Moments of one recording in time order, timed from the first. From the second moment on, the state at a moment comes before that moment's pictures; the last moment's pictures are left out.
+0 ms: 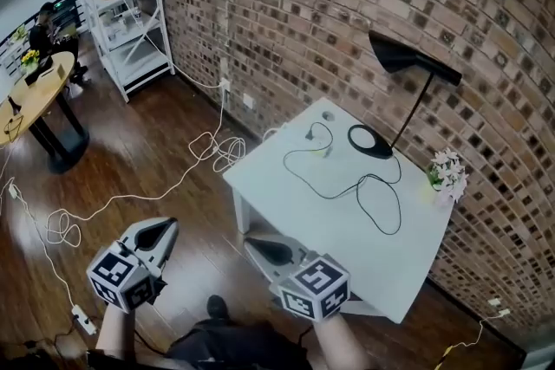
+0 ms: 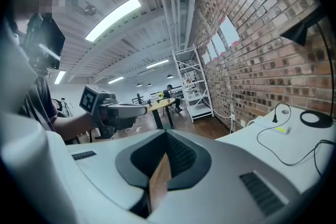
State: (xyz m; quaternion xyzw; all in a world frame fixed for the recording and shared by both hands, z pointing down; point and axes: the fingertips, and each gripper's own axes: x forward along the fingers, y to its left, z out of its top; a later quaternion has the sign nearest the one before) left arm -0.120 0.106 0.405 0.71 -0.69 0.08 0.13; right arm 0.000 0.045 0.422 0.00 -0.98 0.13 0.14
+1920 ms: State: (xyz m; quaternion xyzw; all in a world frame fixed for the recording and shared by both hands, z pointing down) left arm -0.224 0.032 0.429 0.76 -0.63 0.07 0.15; right arm -0.125 0.010 0.409 -0.01 -0.98 0.13 0.14
